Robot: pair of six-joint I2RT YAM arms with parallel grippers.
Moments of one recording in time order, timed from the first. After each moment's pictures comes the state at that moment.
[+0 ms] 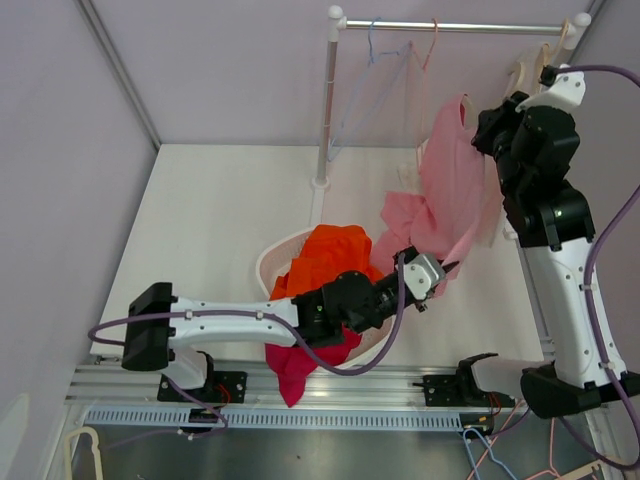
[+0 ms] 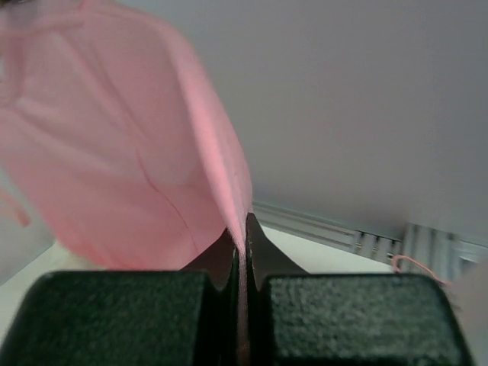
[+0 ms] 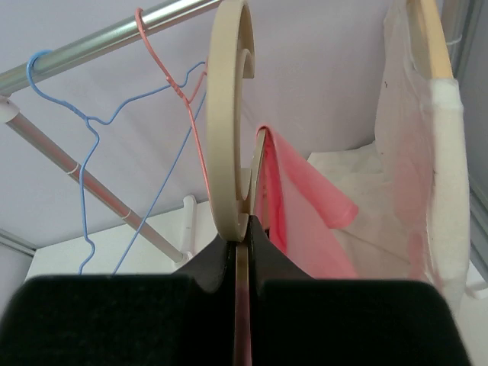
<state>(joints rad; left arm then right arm) -1.44 1.58 1.28 0.55 -0.38 0.20 0.28 1.23 1.73 -0.52 0.37 0.36</state>
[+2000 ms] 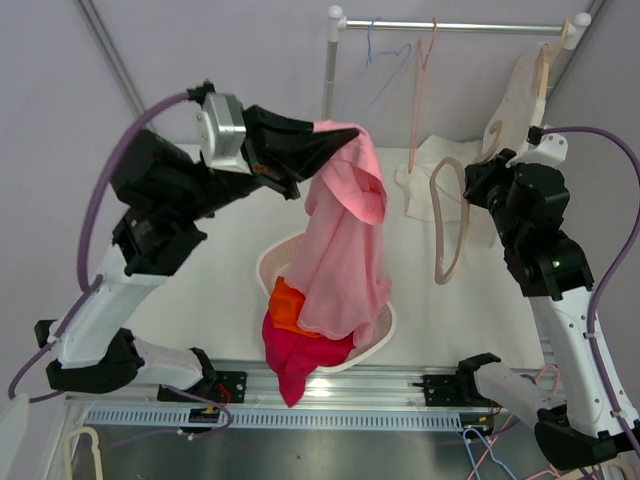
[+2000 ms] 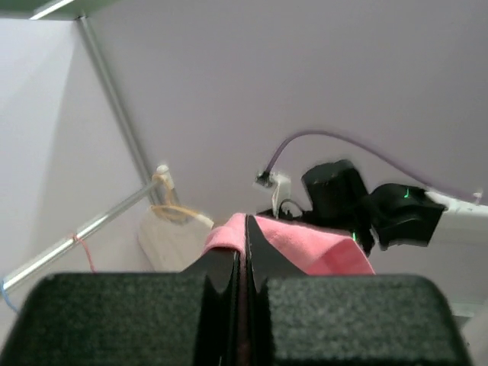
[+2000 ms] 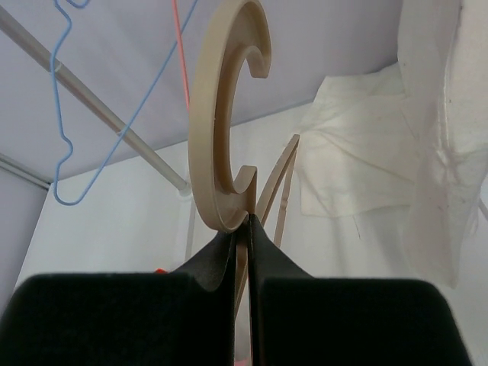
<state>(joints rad) -0.97 1.35 2.06 -0.20 0.37 0.10 0.30 0.98 1.38 -0.56 0.29 0.45</state>
